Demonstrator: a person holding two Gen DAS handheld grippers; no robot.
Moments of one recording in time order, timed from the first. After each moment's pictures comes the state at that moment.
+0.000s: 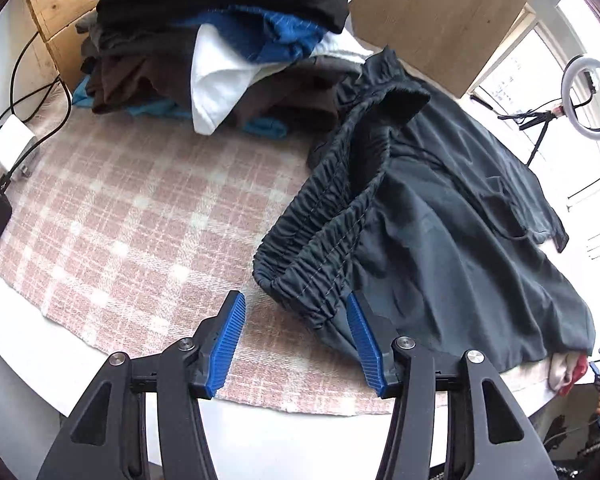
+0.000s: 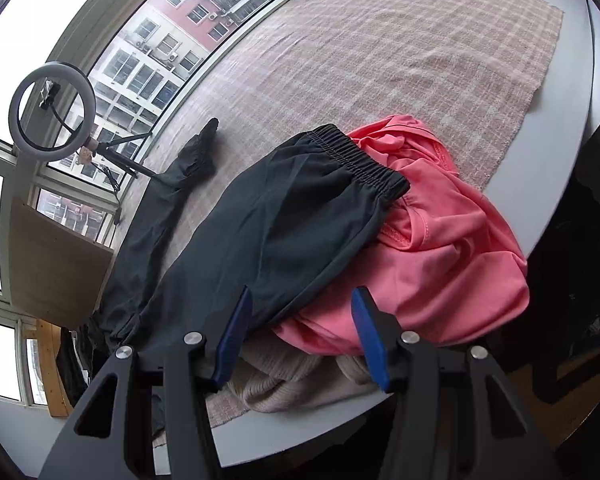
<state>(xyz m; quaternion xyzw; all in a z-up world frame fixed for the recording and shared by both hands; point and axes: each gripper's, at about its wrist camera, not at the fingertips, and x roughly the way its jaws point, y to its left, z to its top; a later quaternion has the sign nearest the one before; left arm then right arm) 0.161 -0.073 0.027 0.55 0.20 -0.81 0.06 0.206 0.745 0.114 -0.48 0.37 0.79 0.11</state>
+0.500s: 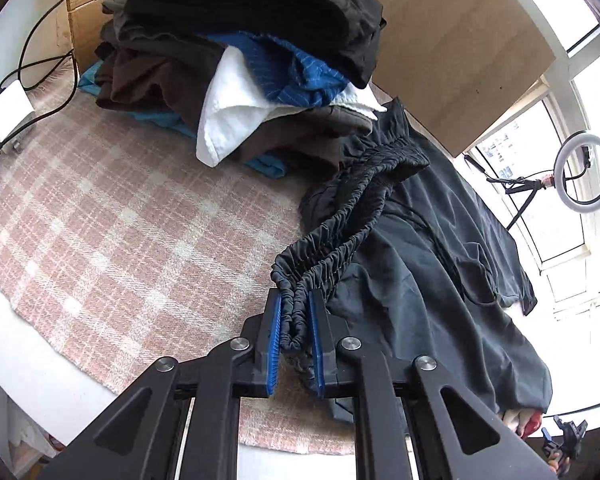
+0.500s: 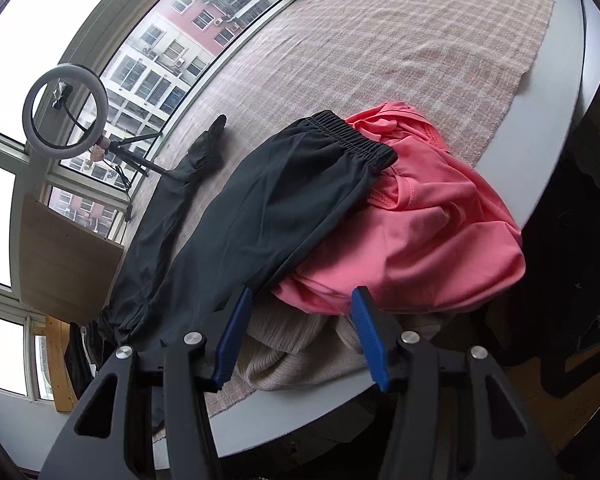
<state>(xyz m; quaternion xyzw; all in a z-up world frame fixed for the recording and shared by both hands) 0.159 -0.096 0.037 0.49 0.30 -0.82 0.06 0.243 0.749 0.112 -0.44 0.42 0.79 0.10</state>
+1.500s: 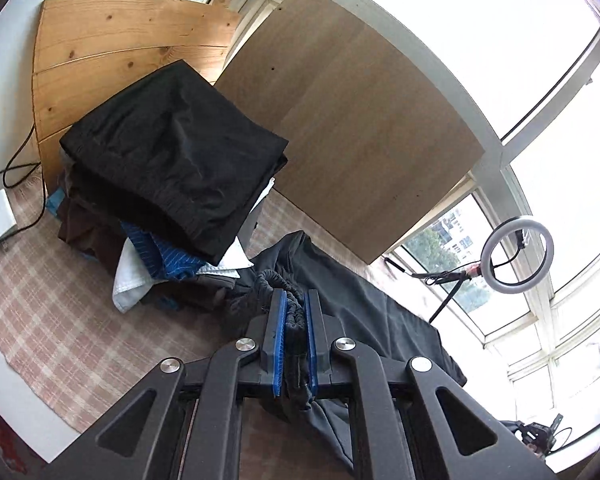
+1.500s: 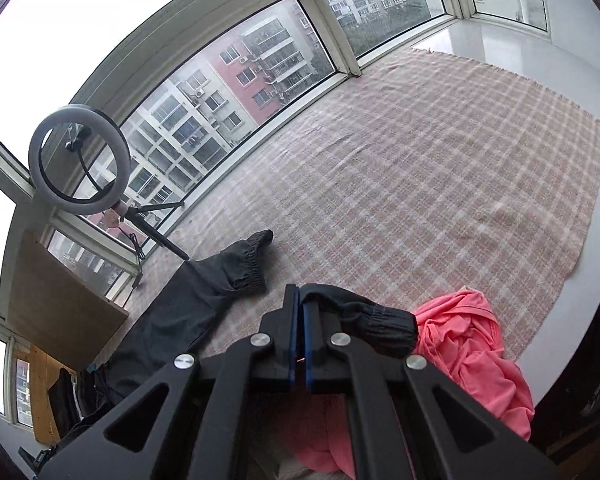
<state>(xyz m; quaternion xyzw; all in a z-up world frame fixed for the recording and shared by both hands) 0.118 -0.081 0.163 0.32 0.37 -0.87 0.04 0.069 0.770 0.190 -0.40 0.30 0.86 0.13</state>
